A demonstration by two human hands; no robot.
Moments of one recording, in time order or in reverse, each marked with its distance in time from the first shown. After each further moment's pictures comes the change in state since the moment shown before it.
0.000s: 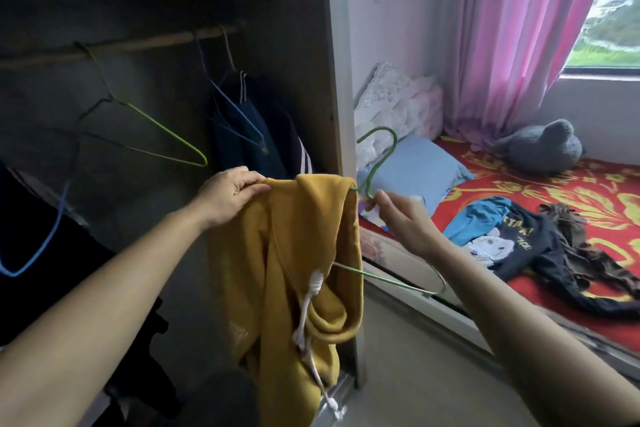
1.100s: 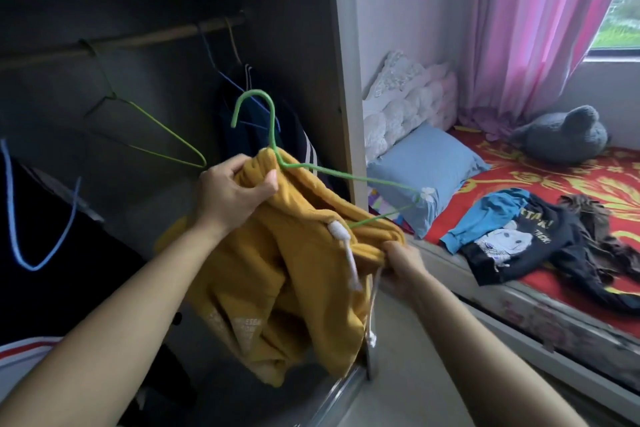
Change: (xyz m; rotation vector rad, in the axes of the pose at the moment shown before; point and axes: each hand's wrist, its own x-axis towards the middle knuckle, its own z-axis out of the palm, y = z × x) left_hand -0.026 0.034 0.007 -0.131 0.486 0.018; right_hand -0.012 0.067 0.074 0.625 0.218 0.960
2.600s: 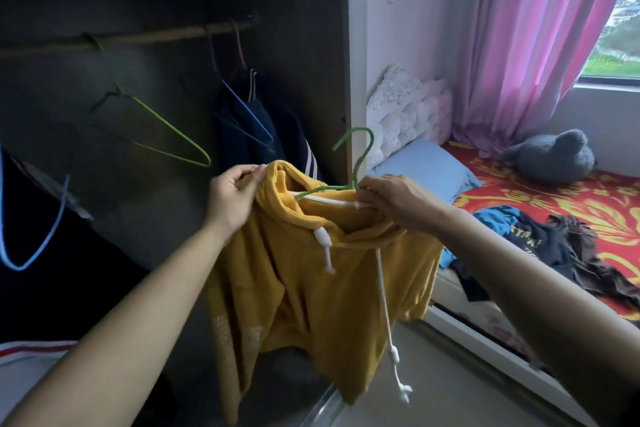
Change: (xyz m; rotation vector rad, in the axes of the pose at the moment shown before) left_hand 0.010 -0.033 0.024 -0.471 -0.043 -0.387; right_hand -0.027 -0.134 -0.004 -1.356 -0.231 -1.217
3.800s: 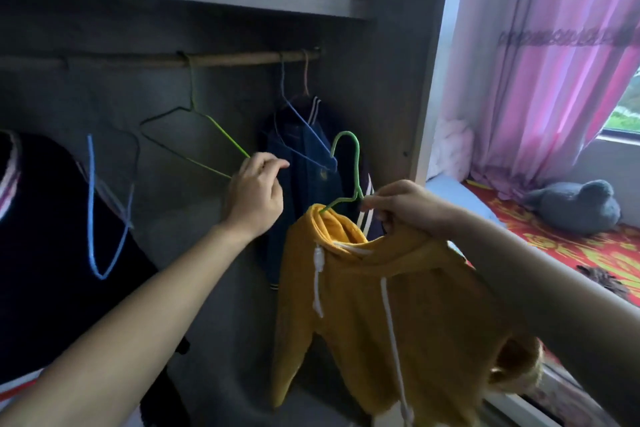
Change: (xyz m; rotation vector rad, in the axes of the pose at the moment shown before) left_hand 0.051 -0.014 -0.092 0.751 0.135 0.550; right_hand 0.082 -0.121 -0.011 0.635 -0.162 0.323
